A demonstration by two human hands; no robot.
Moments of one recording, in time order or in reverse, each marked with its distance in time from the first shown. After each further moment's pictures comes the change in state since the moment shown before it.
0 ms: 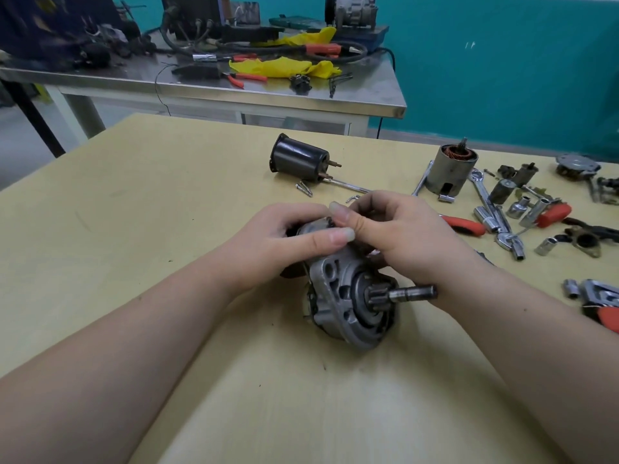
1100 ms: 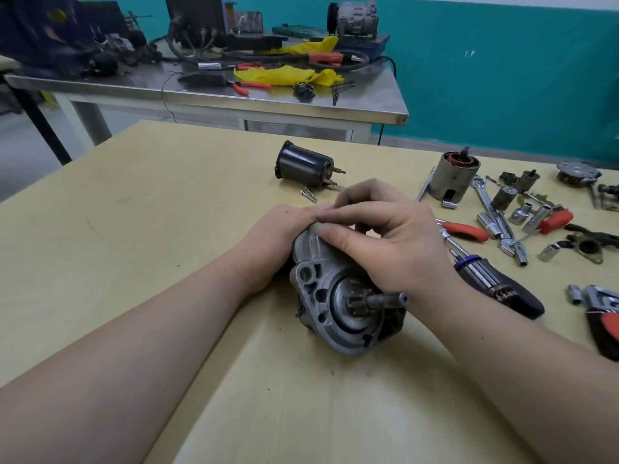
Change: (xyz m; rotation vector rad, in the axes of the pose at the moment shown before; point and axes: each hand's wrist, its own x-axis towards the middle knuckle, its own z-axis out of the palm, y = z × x) left_hand 0.017 -0.017 -0.002 0.047 0.176 -0.120; right_hand -0.005 0.002 0.023 -0.107 0.168 -0.542
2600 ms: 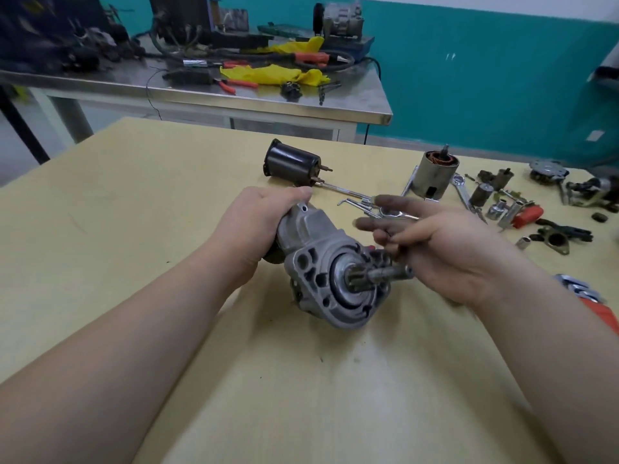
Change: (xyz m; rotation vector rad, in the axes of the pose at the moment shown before) left_hand -0.014 0.031 -0.001 -0.179 0.256 -0.193; right_hand -0.003 0.011 -0.064 0.645 0.024 0.854
